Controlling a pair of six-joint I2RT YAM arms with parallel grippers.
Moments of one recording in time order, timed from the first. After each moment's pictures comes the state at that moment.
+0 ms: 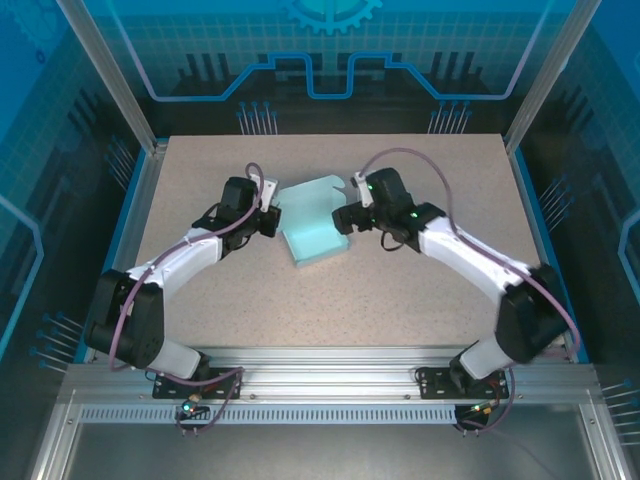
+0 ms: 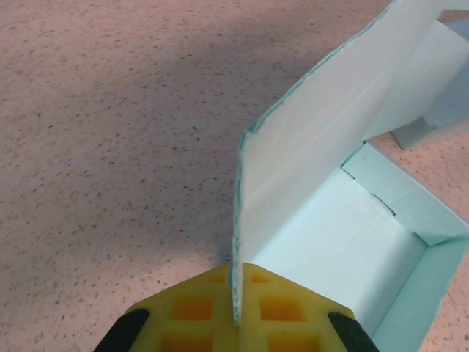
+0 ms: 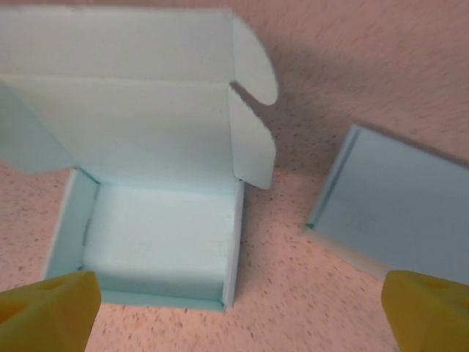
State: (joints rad) left arm -0.29 1.47 0.94 -0.16 0.13 -0.04; right arm 0.56 1.46 1.14 -0.37 0.07 0.15
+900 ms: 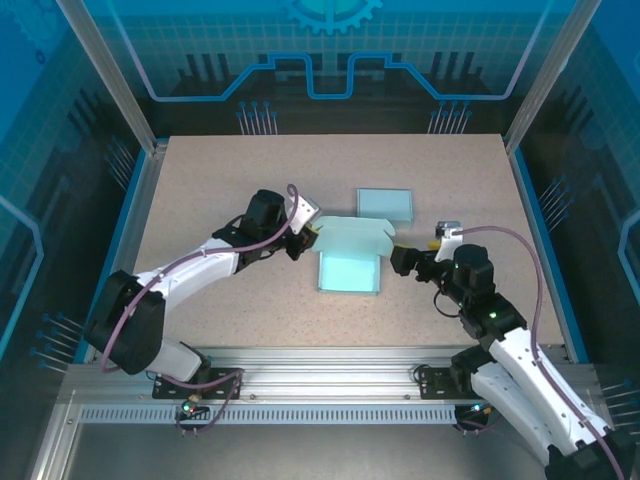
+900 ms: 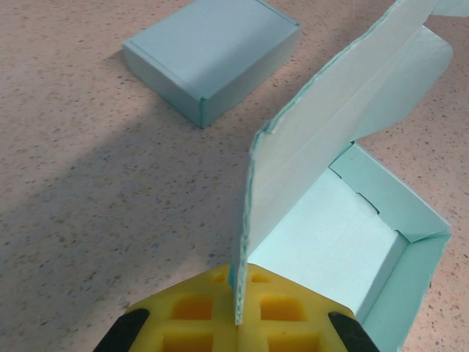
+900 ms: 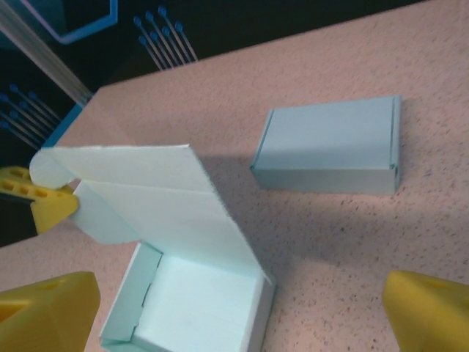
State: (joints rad) left arm -0.50 1.47 0.91 -0.11 0.34 0.12; right arm 0.36 0.64 0.48 -0.24 -0.08 0.40
